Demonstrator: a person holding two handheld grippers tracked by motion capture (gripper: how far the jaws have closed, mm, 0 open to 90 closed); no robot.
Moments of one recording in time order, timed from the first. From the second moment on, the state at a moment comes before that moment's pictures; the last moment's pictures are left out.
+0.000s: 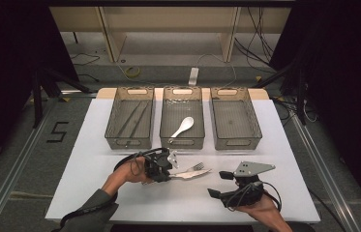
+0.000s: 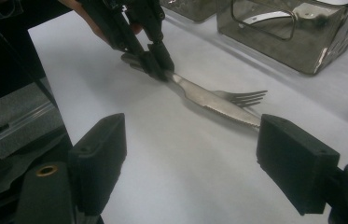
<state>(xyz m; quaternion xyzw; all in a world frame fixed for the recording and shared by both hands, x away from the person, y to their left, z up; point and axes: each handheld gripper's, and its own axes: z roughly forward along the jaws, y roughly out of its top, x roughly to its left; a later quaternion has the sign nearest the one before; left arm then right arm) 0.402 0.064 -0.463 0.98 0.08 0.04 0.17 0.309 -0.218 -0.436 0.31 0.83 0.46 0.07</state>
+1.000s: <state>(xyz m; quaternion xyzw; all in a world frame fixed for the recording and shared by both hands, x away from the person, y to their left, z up) 0.384 0.056 -0.438 0.96 0.17 -0.03 0.23 0.307 -0.199 -0.428 0.26 0.84 0.46 0.10</state>
